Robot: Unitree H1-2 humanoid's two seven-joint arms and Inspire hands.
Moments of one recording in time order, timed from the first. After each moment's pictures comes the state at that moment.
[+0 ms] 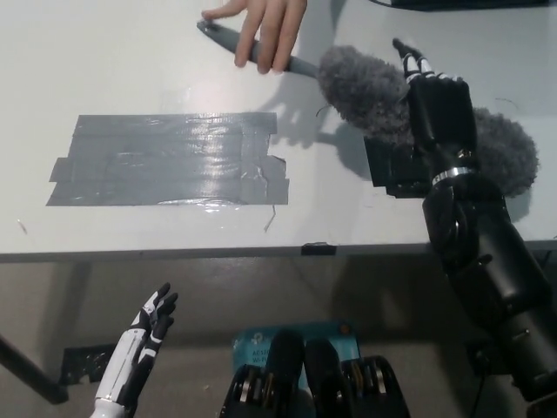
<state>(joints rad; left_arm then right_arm) 0.05 0.17 -0.05 0.00 0.07 -0.14 -0.08 -0.78 -0.17 0.25 0.53 -0.93 0.11 -0.30</state>
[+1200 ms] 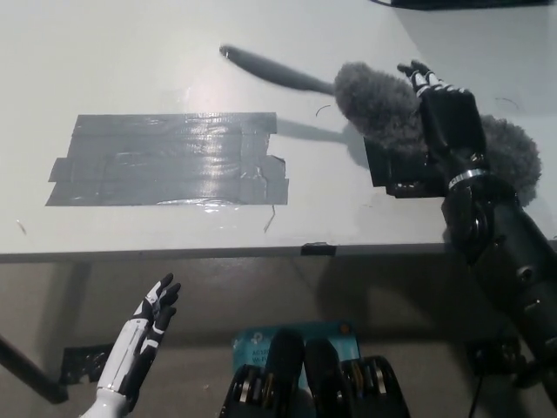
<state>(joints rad) 0.03 0.18 -0.05 0.01 0.08 -0.14 -0.09 -0.88 -0.22 0.31 0.92 -0.81 -0.09 -0.35</state>
